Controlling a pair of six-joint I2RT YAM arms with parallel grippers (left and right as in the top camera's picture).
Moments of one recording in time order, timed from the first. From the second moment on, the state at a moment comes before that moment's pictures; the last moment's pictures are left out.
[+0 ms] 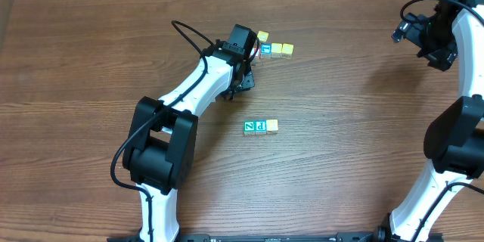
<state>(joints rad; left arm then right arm) -0.41 2.09 1.52 -0.72 -0.12 -0.60 -0.23 2.13 2.06 -1.31 -0.04 0.42</state>
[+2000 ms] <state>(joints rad) -0.41 2.09 1.46 -0.63 -0.15 -0.48 -0.23 2.13 2.06 -1.31 -0.04 0.42</state>
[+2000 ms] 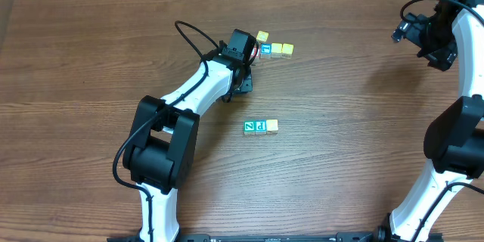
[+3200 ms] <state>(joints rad) -0.41 1.82 1.51 -1.11 -0.05 -0.45 -0.23 2.13 2.06 -1.31 -0.03 0.42</state>
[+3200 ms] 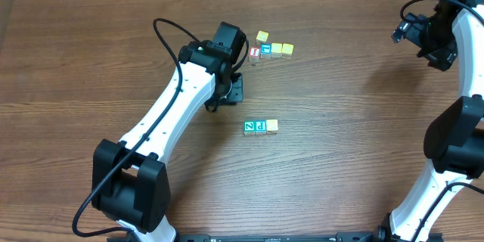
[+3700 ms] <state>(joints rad) -0.41 1.82 1.22 -0.88 -0.01 -0.53 -0.23 2.13 2.06 -1.31 -0.04 0.42</state>
